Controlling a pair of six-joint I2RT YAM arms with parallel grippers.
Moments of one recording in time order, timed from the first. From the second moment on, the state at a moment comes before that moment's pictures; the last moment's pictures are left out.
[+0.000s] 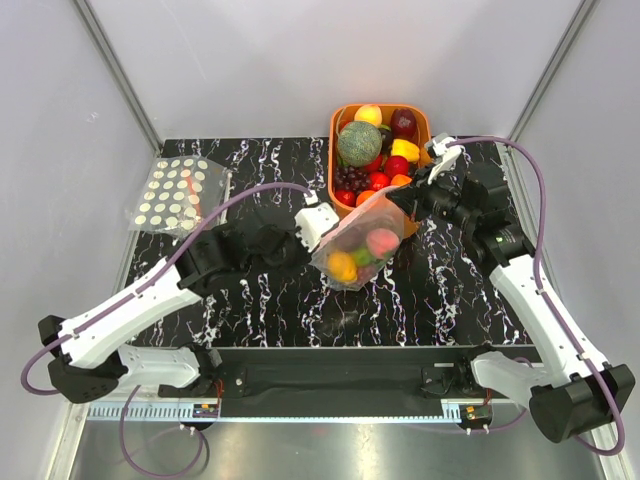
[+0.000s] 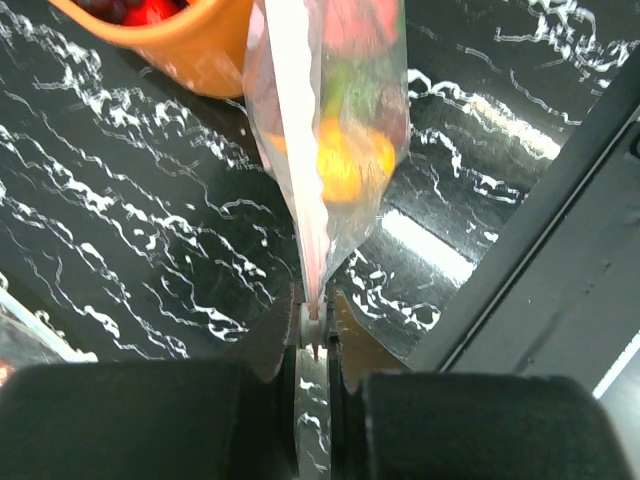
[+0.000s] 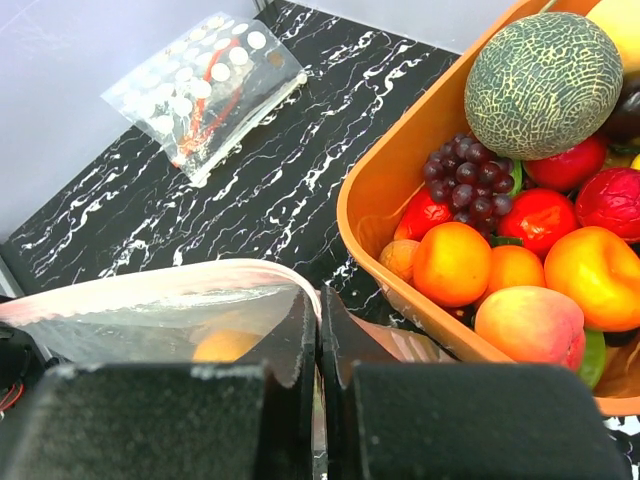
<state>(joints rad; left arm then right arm) -1.03 1.17 1.39 -0.91 -0.12 0.03 0.30 1.08 1.09 -0.21 -0.45 0.14</state>
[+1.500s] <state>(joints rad) -0.82 0.66 1.07 -0.78 -0.32 -0.14 0.24 0.74 1.17 -0.48 -0.04 0.40</state>
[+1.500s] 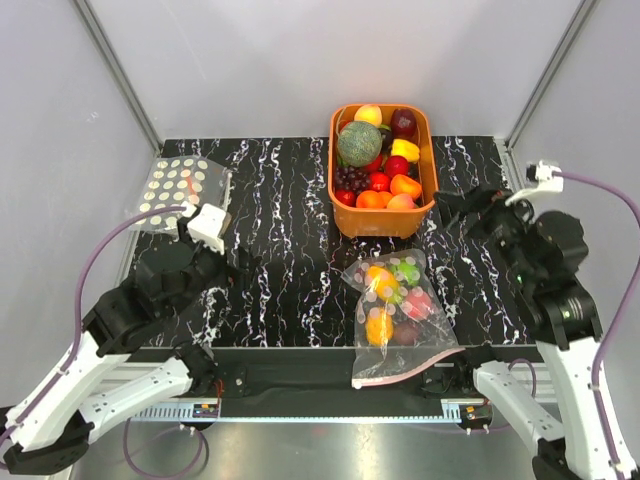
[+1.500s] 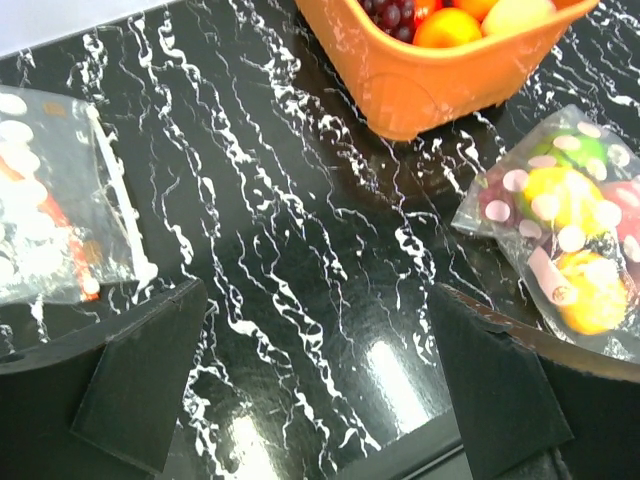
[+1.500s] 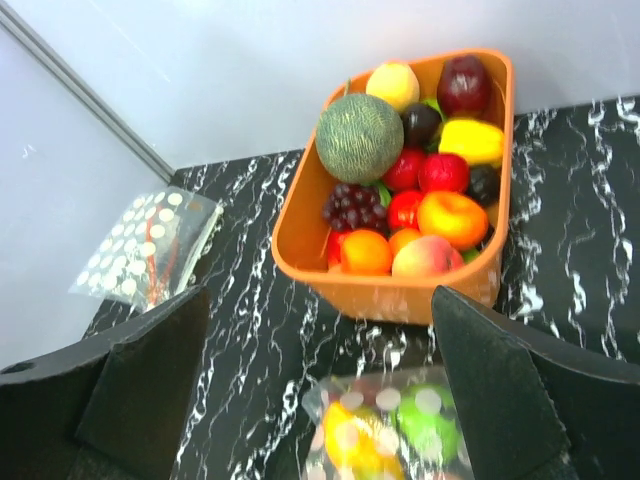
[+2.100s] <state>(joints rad) -0.82 0.30 0.76 -0.74 -0.30 -0.18 0.24 0.45 0.93 -0.73 -0.03 0.48</state>
